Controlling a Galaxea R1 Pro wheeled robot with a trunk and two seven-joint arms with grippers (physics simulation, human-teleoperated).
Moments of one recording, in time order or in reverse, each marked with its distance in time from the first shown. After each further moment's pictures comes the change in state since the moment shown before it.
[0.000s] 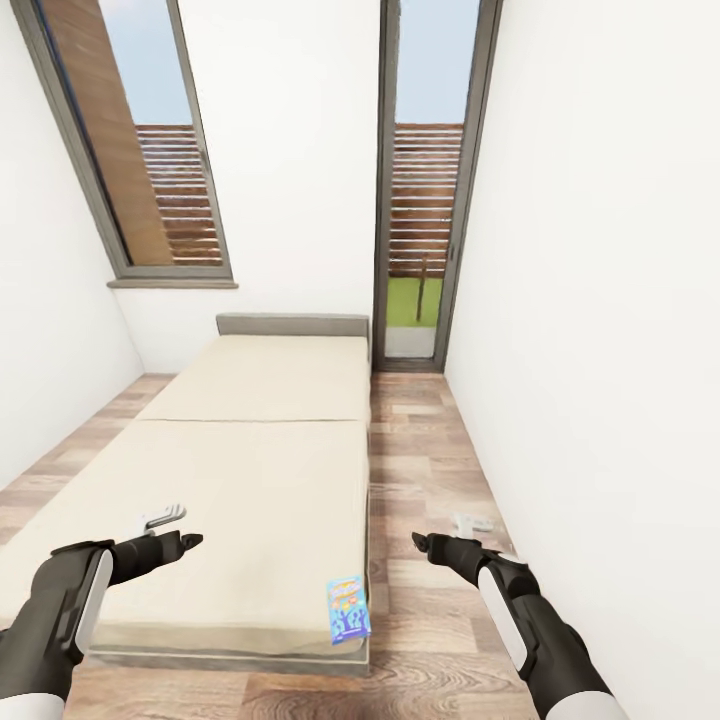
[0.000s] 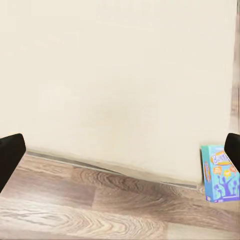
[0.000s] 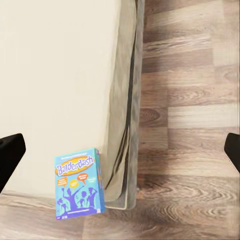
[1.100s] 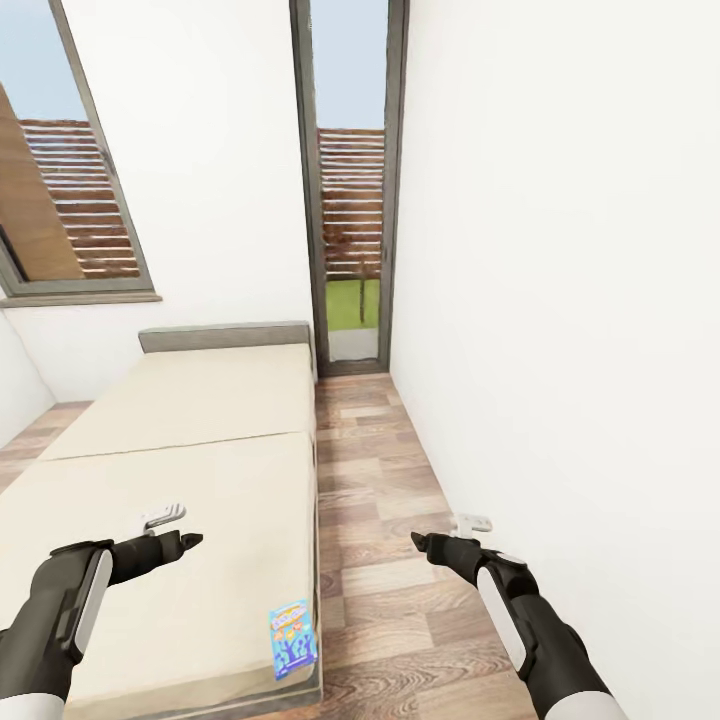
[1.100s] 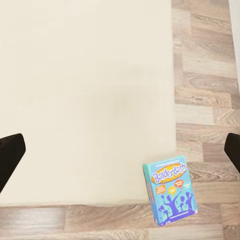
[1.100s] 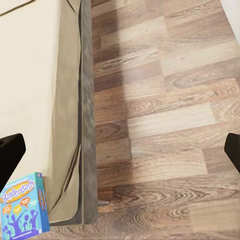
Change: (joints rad) left arm 0.000 0.000 0.002 -0.002 0.000 0.000 -0.001; right arm 0.000 0.002 0.005 -0.001 0.005 -0.004 -0.002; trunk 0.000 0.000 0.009
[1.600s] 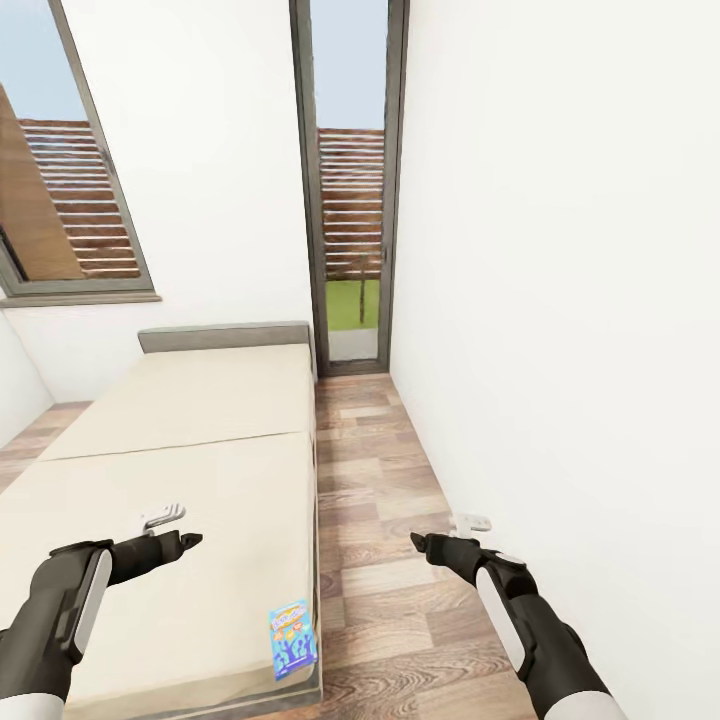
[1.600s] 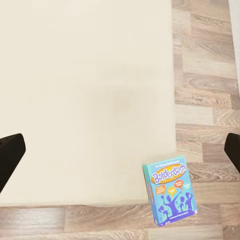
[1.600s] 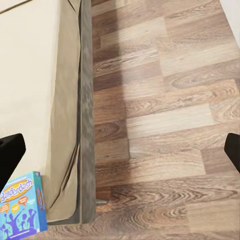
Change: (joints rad) left arm 0.000 0.000 0.002 0.000 0.000 0.000 0.000; right arm 0.000 0.001 0.006 -0.001 0.011 0.000 0.000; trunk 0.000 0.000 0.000
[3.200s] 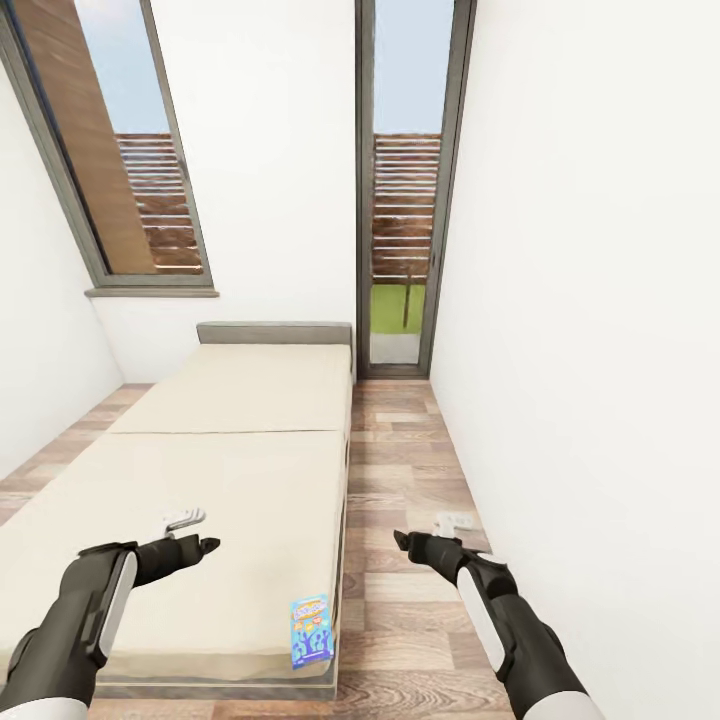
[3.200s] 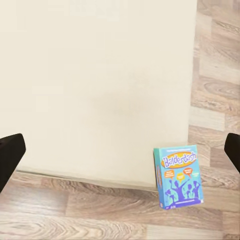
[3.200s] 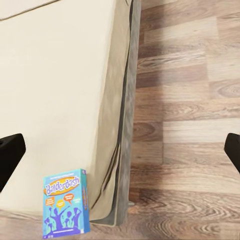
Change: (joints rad) left arm 0.012 -0.056 -0.047 -0.015 -0.007 0.001 0.051; right arm 0.000 0.065 0.005 0.004 0.001 -0.018 -0.016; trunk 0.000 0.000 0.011
